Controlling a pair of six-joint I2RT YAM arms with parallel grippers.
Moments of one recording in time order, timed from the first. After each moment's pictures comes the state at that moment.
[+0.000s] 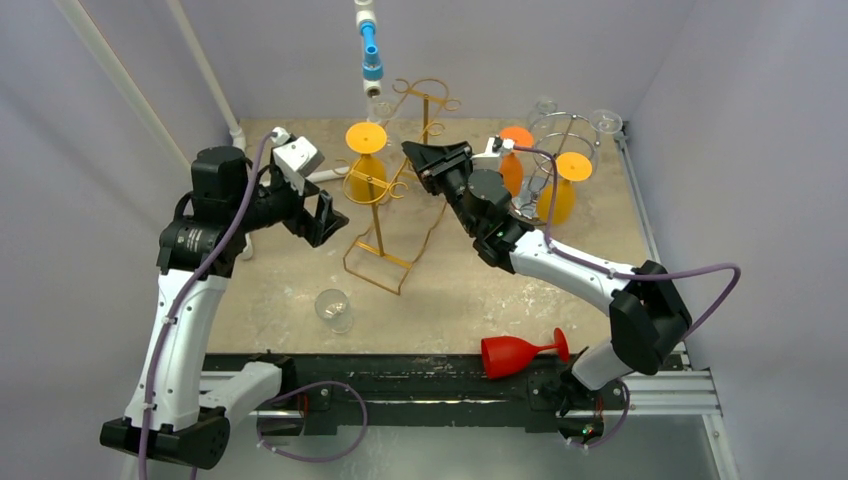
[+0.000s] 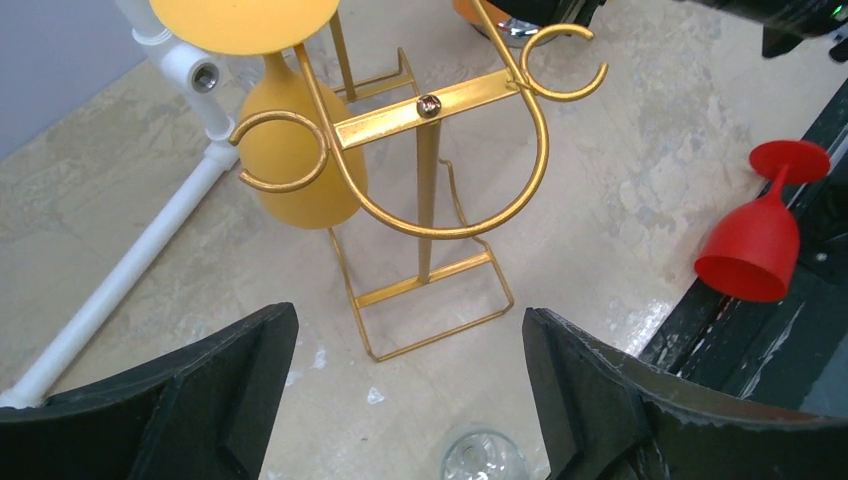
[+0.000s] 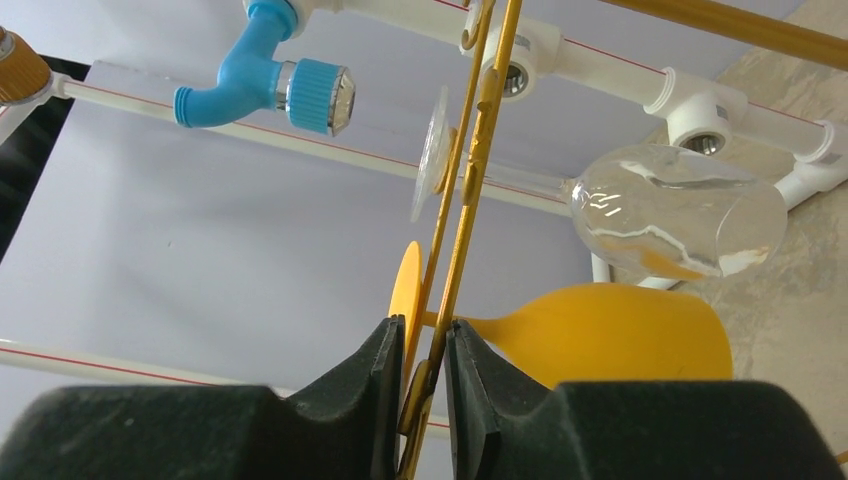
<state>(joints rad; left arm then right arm) -0.15 1.02 1.39 -0.87 0.59 0.31 0.77 1.52 1.08 0.58 0.33 1.34</state>
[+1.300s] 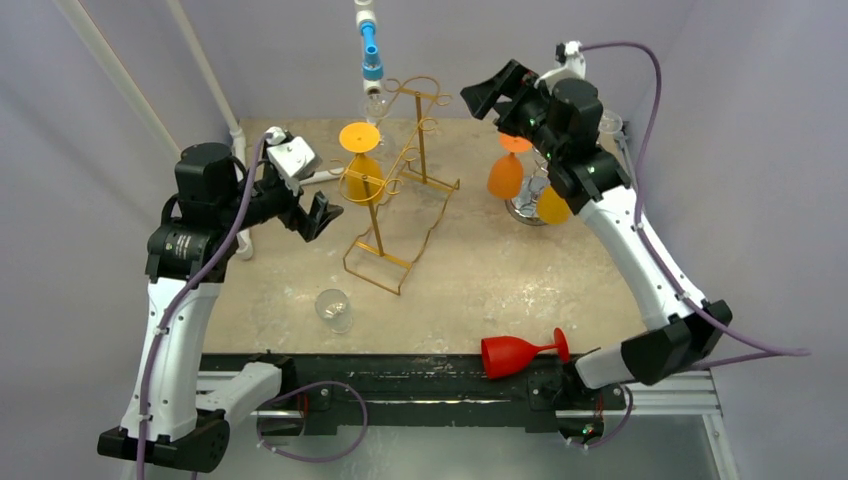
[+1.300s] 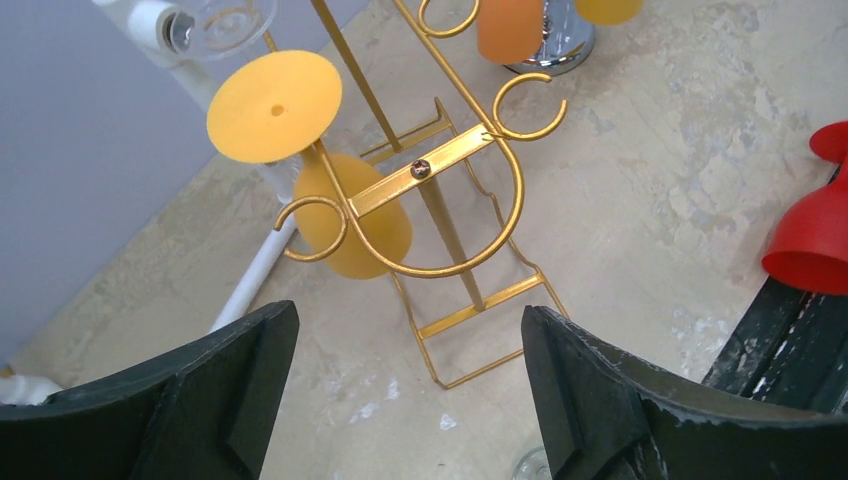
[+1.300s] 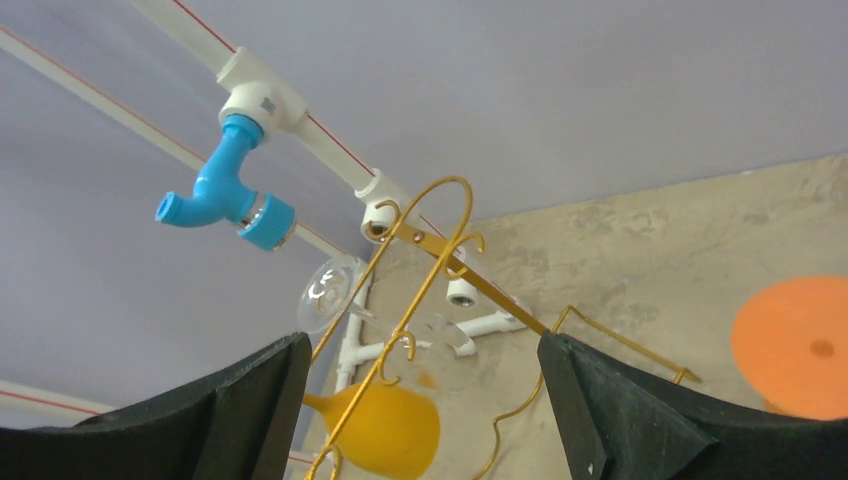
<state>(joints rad) -0.15 1.00 1.42 -0.80 0.59 0.37 0.43 1.38 1.51 -0.19 0.03 0.72</state>
